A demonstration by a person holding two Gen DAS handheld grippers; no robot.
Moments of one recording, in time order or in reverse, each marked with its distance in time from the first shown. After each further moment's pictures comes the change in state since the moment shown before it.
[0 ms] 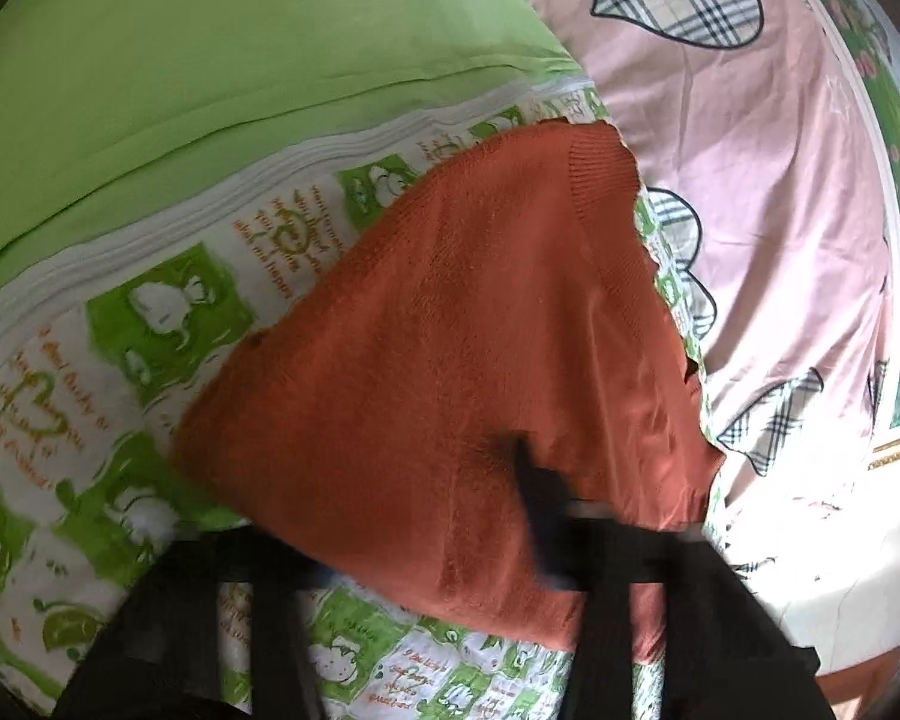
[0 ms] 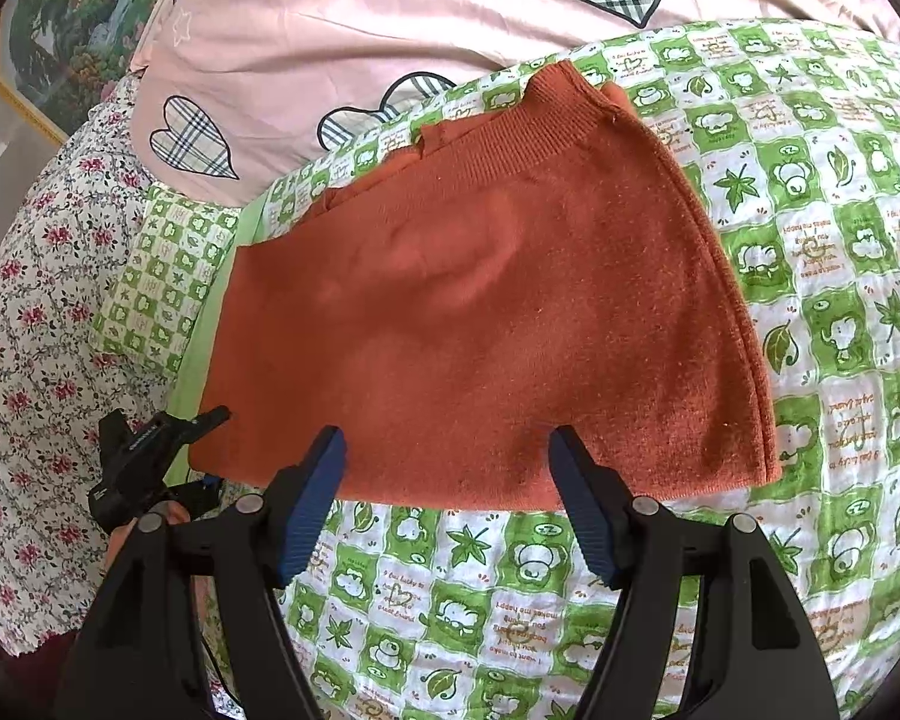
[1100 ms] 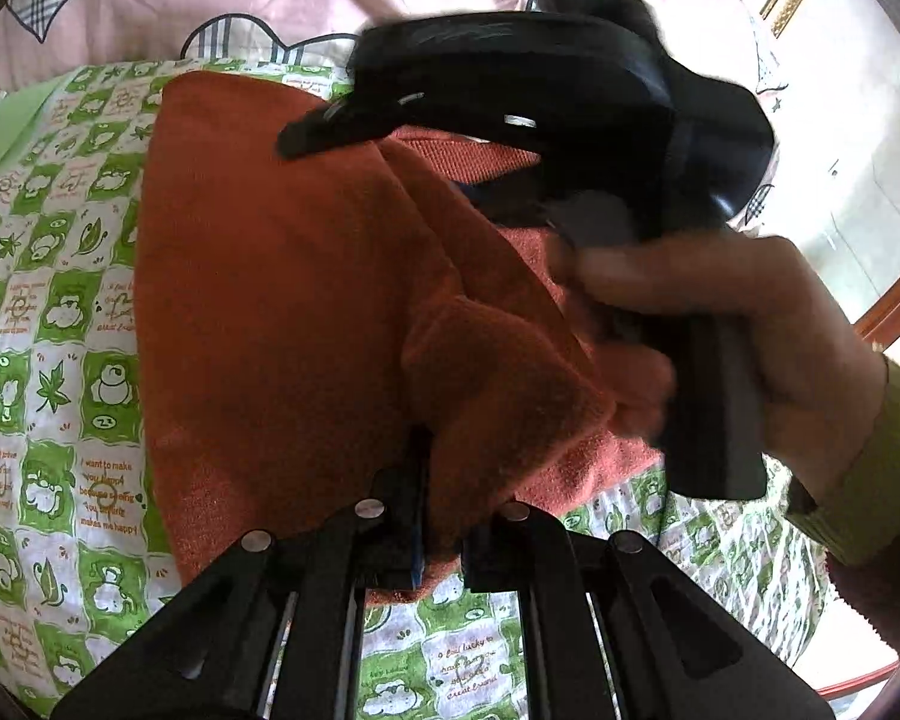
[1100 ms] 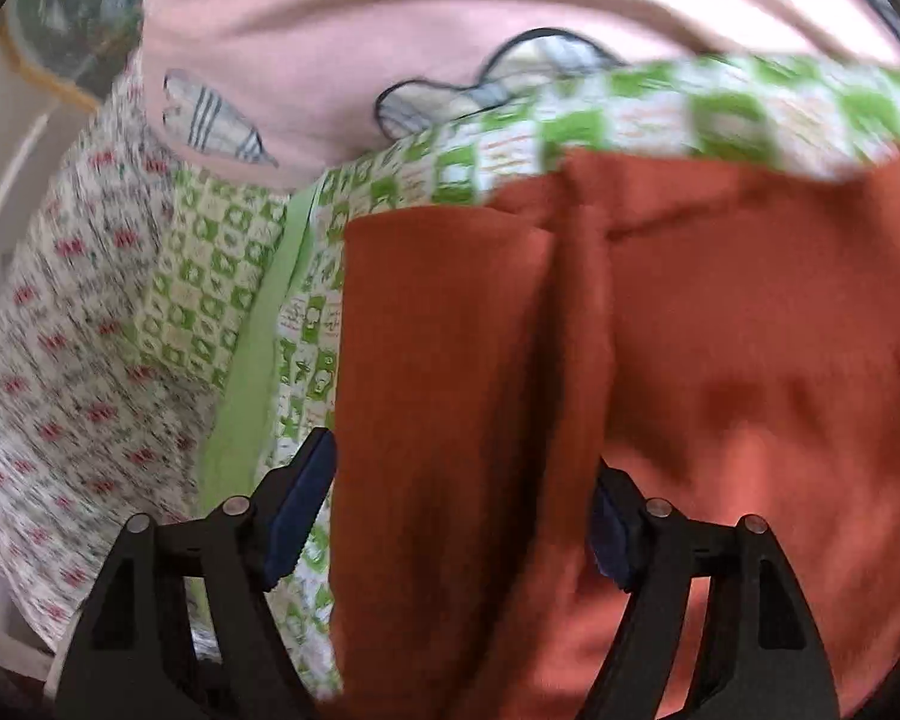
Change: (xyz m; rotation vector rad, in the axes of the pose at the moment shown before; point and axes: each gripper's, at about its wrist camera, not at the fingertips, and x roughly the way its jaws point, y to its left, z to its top) left arm 0.065 -0.200 -0.130 0.863 0.232 -0.013; right arm 0.151 0.055 0.132 -0.147 0.201 0.187
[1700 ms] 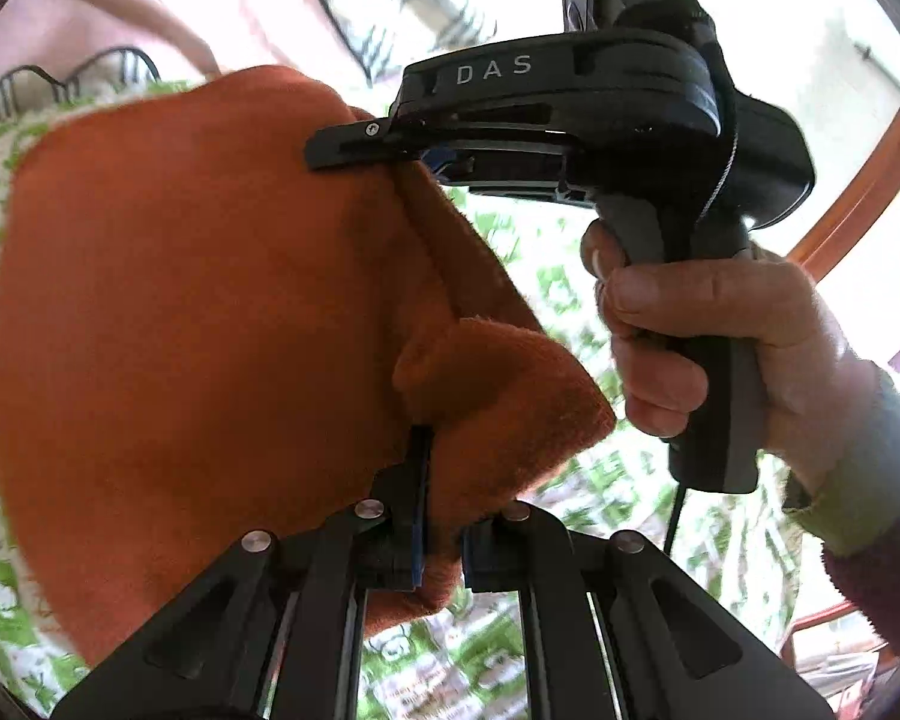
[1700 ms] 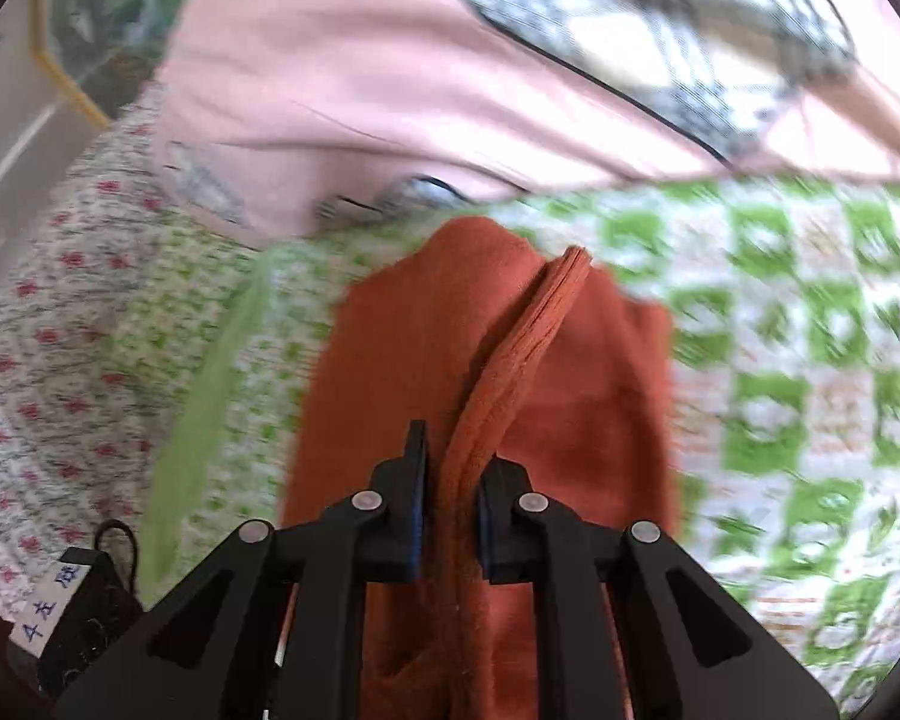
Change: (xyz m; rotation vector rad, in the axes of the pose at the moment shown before) left arm 0.062 -0.104 0.021 0.180 0.087 -0.156; right arm -0.125 -0.098 -0.031 -0.005 -0.178 -0.128
